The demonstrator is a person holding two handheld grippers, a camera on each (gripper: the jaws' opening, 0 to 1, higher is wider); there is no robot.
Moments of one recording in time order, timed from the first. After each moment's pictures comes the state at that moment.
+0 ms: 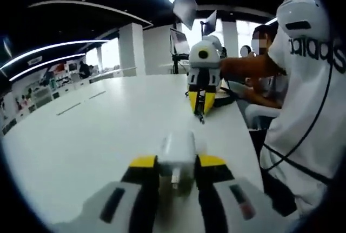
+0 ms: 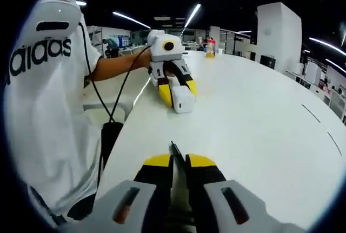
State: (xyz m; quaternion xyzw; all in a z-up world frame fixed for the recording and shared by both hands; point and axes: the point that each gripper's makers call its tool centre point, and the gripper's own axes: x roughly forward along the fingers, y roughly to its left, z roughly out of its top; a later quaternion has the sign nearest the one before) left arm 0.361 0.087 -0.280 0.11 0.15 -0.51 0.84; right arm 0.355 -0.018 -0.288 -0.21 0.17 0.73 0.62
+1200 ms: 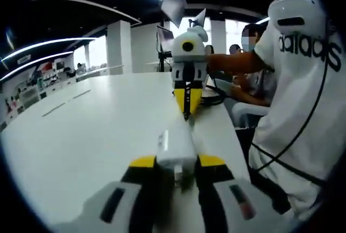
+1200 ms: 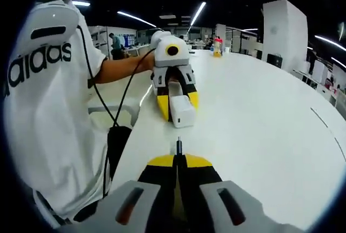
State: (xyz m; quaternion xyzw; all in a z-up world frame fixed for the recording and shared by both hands) left arm 0.344 0.065 -0.288 0.11 0.16 -0.55 0.81; right arm 0.346 -0.006 -0.278 -0.20 0.18 0.75 0.61
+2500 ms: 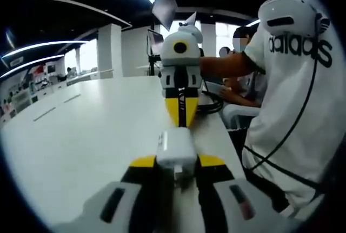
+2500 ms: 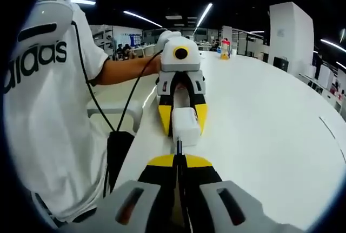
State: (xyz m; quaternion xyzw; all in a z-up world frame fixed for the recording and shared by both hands) left arm 0.339 0.060 -0.285 0.10 0.15 -0.59 0.79; right arm 0.334 0.025 -0.283 -0.21 0.17 0.76 0.59
